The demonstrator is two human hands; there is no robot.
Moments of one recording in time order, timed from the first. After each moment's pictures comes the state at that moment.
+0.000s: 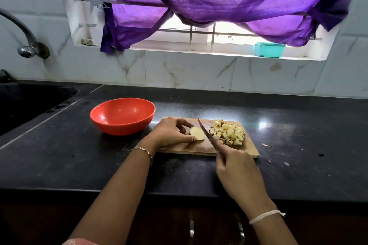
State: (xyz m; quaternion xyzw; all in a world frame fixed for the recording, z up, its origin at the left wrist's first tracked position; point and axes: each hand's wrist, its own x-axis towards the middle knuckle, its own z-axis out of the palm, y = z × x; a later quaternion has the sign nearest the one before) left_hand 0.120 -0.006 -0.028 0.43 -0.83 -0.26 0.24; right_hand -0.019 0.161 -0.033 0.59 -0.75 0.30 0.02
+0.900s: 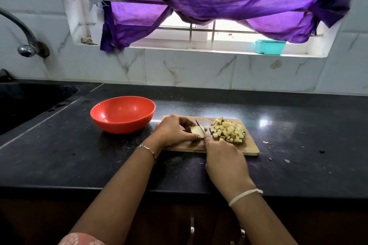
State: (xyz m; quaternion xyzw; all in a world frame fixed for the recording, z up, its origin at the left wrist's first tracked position) left_hand 0.109 -0.012 -0.039 0.44 -0.82 -0.25 0.26; right_hand -0.005 0.134 -0.037 0.64 -0.74 0.15 0.13
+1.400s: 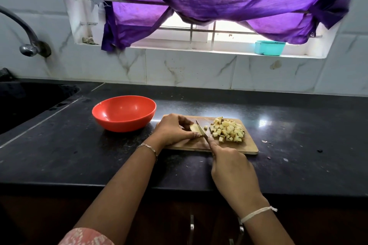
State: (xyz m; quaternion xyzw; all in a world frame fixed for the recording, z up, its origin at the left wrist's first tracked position) left_hand 0.112 -0.012 -0.041 0.44 -0.81 -0.25 0.29; right_hand -0.009 0.158 -0.046 0.62 -0.74 0.23 0.10
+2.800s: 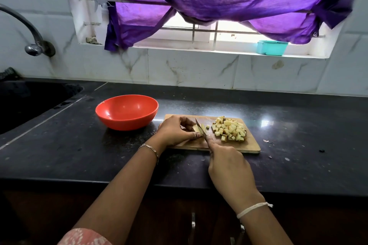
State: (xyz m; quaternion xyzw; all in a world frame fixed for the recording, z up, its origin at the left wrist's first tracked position) left_hand 0.112 -0.003 -0.043 0.43 -0.80 -0.32 0.29; right_hand -0.004 0.154 -0.044 0.63 -0.74 0.24 0.07
